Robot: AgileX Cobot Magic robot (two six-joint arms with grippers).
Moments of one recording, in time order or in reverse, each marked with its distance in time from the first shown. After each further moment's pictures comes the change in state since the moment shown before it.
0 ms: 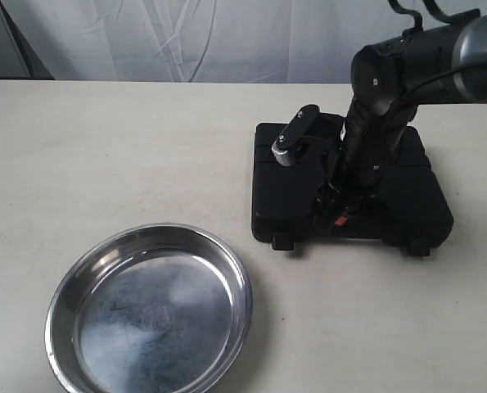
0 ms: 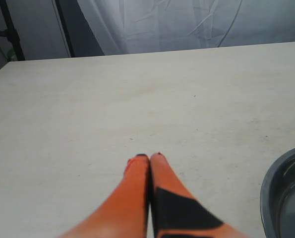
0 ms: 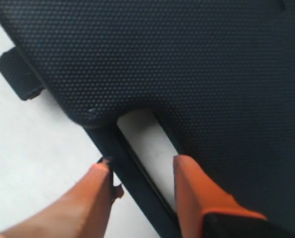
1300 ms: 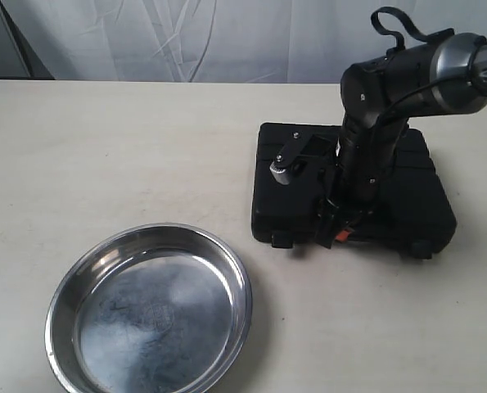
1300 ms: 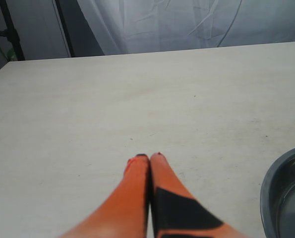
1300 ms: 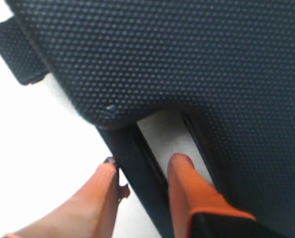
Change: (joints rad) left arm 0.000 0.000 0.000 0.000 0.000 0.000; right arm 0.002 0.043 -0.002 0.025 0.054 -0.033
